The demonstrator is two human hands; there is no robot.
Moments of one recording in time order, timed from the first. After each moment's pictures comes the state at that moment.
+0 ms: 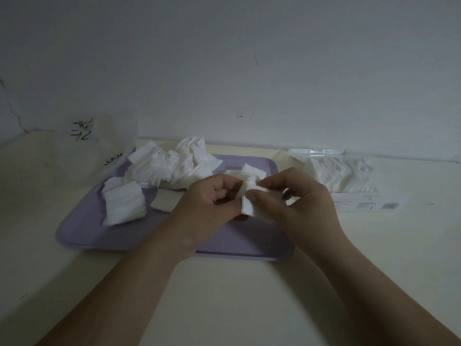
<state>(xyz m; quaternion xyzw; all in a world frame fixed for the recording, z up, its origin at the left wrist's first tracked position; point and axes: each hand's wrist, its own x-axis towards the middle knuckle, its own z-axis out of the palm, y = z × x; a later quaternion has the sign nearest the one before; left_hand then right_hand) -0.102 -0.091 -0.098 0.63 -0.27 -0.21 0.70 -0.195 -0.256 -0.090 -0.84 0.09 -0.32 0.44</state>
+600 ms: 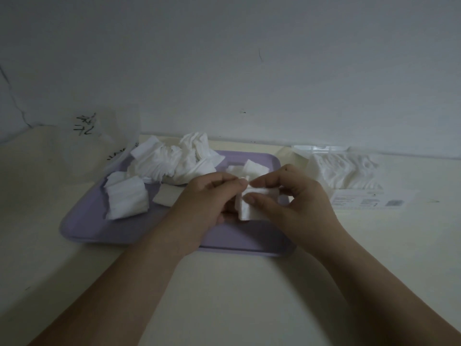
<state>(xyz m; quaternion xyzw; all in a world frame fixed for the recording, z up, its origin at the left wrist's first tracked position) -0.106 -0.094 -0.089 0.62 -0.13 -0.26 0.73 -0.192 -0.253 -0.093 -0.85 0.05 -0.27 0.45</state>
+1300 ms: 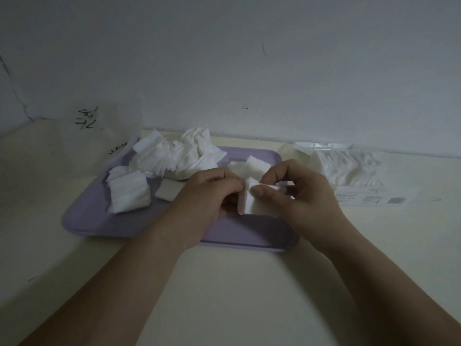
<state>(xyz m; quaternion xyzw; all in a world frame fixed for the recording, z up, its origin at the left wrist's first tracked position) -0.104 -0.093 -0.091 0.61 -0.15 -0.26 0.74 -0.193 -0.259 -0.092 -0.80 0.06 -0.24 0.55</state>
